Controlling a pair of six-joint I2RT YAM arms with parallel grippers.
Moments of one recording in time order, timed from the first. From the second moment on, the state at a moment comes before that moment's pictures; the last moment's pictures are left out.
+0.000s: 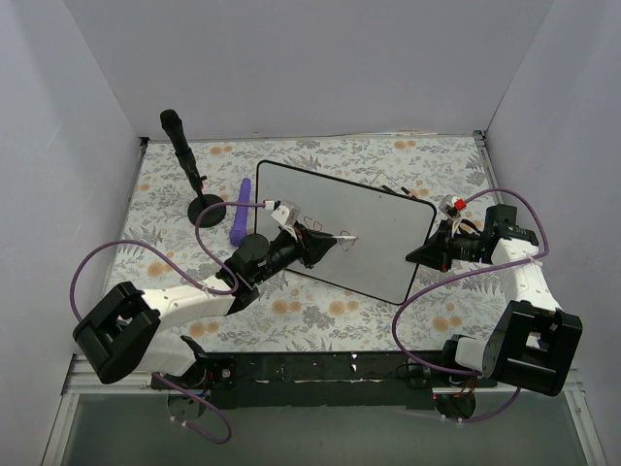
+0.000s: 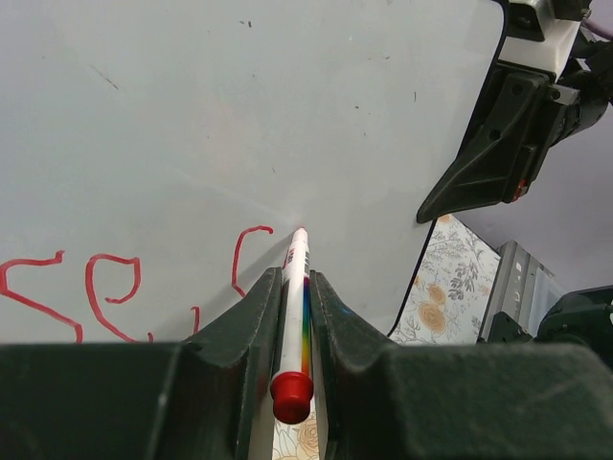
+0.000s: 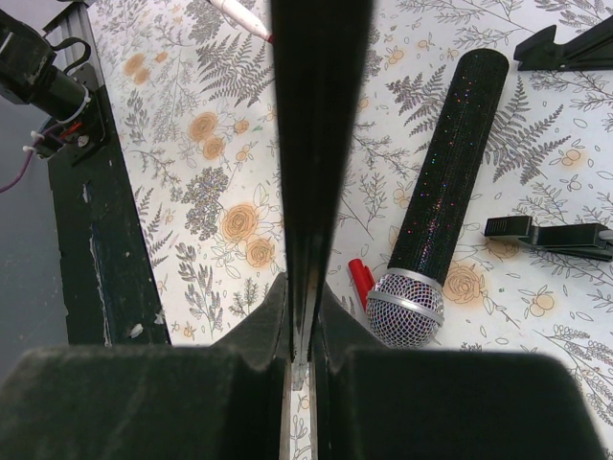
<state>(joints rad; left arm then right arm) -0.82 1.31 0.53 0.83 0.11 -0.45 -0.23 1.24 0.82 -0.90 -1.29 -0.90</state>
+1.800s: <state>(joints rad) -0.82 1.30 0.59 0.62 0.12 -0.40 -0.23 1.24 0.82 -0.89 -1.28 -0.90</state>
